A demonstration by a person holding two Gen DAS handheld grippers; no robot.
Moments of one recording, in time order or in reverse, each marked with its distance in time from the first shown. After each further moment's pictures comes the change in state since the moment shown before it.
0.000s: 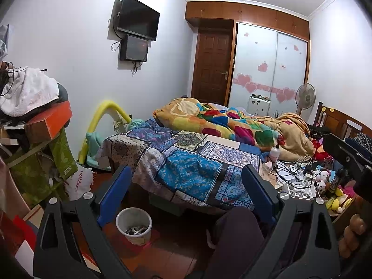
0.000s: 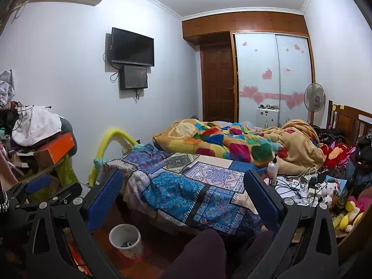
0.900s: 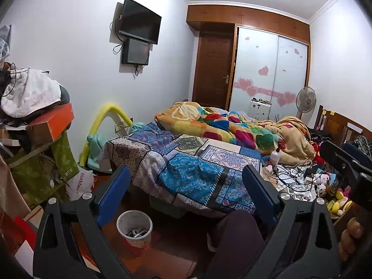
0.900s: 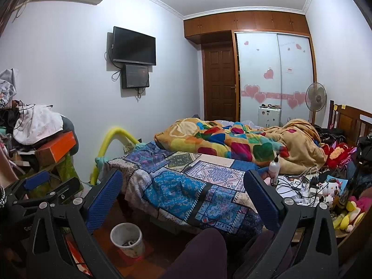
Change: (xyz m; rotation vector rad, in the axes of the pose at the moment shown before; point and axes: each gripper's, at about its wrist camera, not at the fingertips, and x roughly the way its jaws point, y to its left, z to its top) left arm -0.008 -0.010 0.000 -0.007 -0.027 0.014; right arm 0.000 -0.002 0.003 -0.006 0.006 0.011
